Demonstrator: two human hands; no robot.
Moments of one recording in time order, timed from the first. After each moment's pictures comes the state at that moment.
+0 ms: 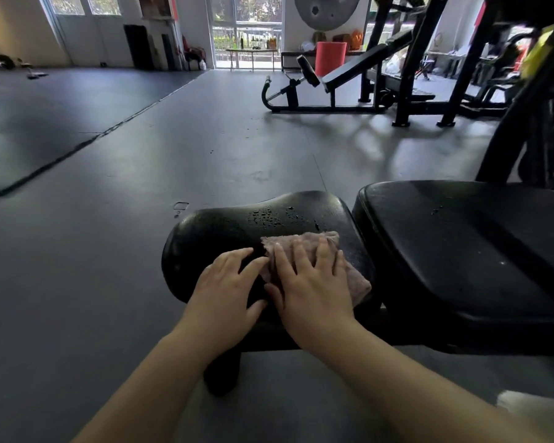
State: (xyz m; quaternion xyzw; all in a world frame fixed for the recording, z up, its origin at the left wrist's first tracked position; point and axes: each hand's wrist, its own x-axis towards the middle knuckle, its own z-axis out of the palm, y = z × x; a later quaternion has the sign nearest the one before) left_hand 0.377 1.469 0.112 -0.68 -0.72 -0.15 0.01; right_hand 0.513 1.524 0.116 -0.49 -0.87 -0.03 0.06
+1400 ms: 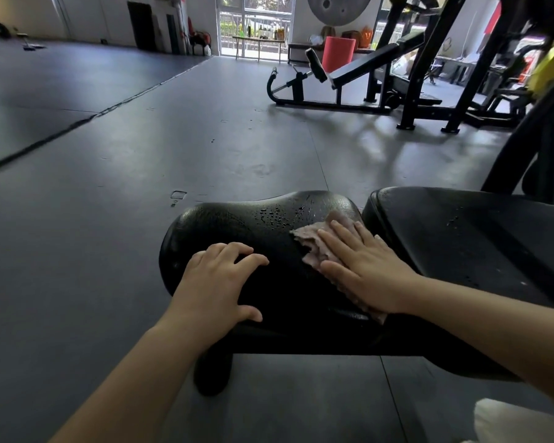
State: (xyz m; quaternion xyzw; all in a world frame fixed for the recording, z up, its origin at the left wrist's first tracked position) left_hand 0.351 1.481 0.107 -0.69 -0.69 -0.19 0.10; right_hand 0.564 1.615 0.131 -0.41 -0.91 0.06 -0.04
